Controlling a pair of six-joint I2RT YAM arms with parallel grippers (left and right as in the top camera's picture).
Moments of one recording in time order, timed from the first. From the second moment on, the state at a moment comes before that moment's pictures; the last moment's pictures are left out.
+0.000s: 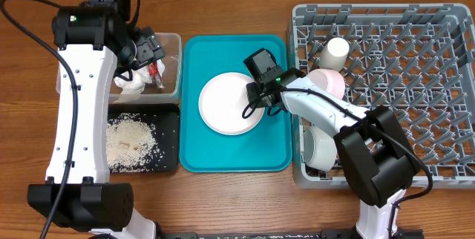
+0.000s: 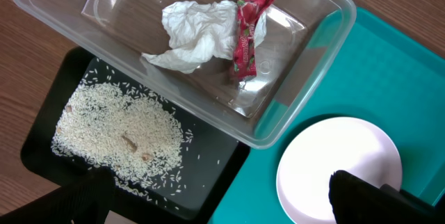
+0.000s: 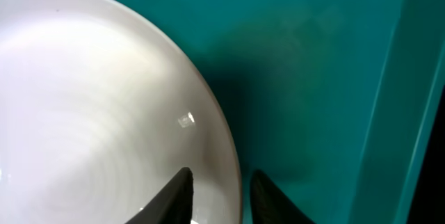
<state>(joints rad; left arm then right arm) -0.03 1.76 1.94 -1.44 -0.14 -0.56 0.58 2.01 1.35 -0.54 0.08 0.38</state>
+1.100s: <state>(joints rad) -0.03 1.76 1.94 -1.44 -0.14 -0.56 0.60 2.04 1.35 -0.57 0.04 0.38</state>
